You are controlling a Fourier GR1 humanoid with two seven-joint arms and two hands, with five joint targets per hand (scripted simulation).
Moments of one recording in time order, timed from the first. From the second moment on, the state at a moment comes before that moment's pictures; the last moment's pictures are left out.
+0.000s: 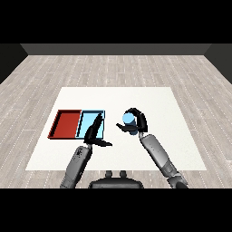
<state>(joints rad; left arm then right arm) -0.18 0.00 -0.24 -1.43 0.11 0.02 -0.22 -0.44 -0.16 0.37 -1.40 -0.06 -0.46 -0.06</state>
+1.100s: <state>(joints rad) -0.30 0.00 -0.39 -1.24 0.25 0.18 -0.25 -0.41 -0.01 0.31 -1.48 0.11 -0.34 -0.02</state>
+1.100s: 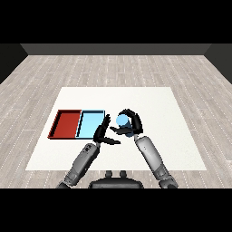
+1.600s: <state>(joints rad) -0.34 0.00 -0.42 -1.19 0.30 0.20 -0.28 -0.43 0.00 0.35 -1.47 0.11 -0.34 -0.02</state>
